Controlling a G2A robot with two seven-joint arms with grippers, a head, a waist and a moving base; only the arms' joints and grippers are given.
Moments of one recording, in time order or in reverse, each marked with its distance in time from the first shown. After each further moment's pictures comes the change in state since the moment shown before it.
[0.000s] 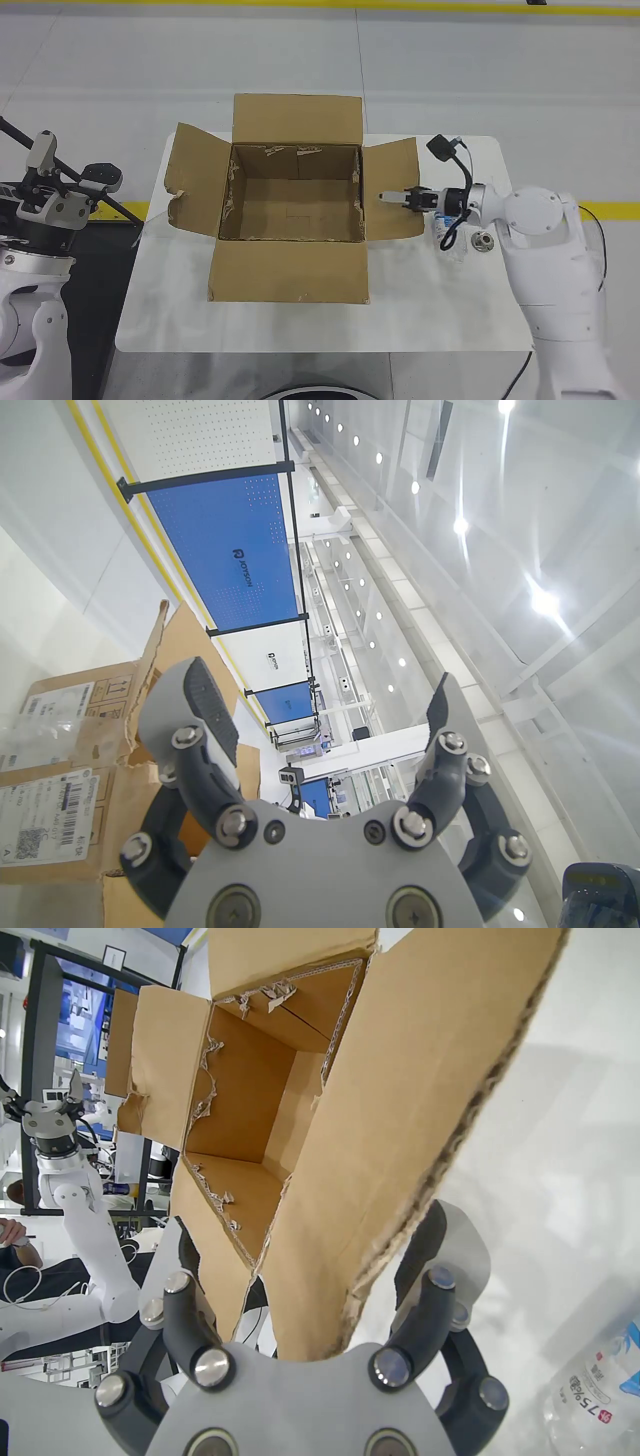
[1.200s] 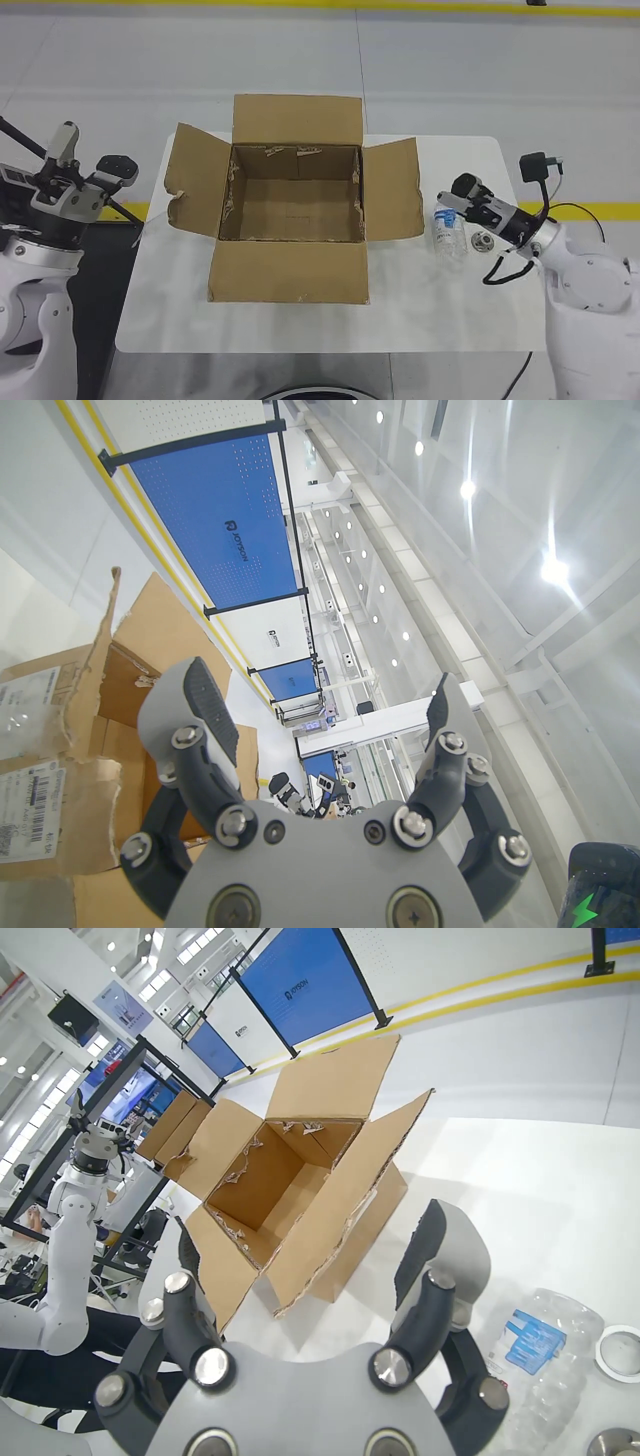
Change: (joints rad) left arm -0.047 0.005 0.030 -0.024 0.040 0.043 -0.043; right arm -0.356 -0.015 0.383 -0.316 -0.014 -0.313 -0.251
